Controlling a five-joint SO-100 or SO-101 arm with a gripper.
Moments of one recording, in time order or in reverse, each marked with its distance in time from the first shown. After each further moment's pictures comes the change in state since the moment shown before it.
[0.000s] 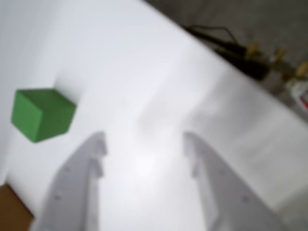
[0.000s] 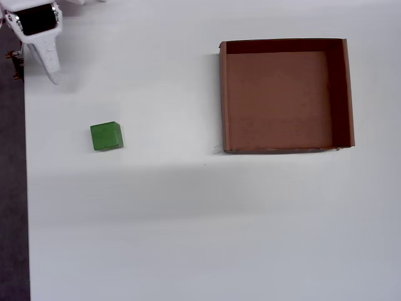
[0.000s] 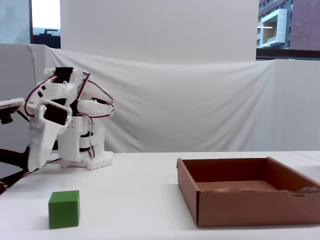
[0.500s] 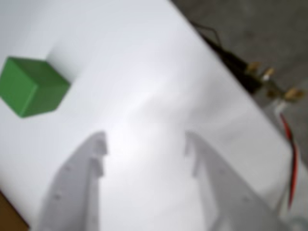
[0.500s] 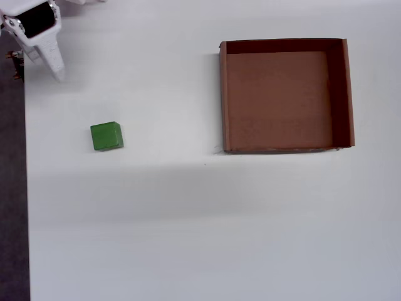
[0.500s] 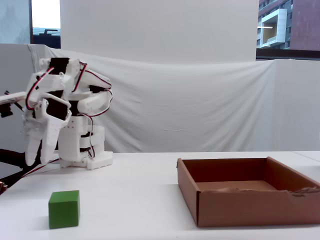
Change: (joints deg) arm -0.9 -17.0 -10.5 -4.1 -12.1
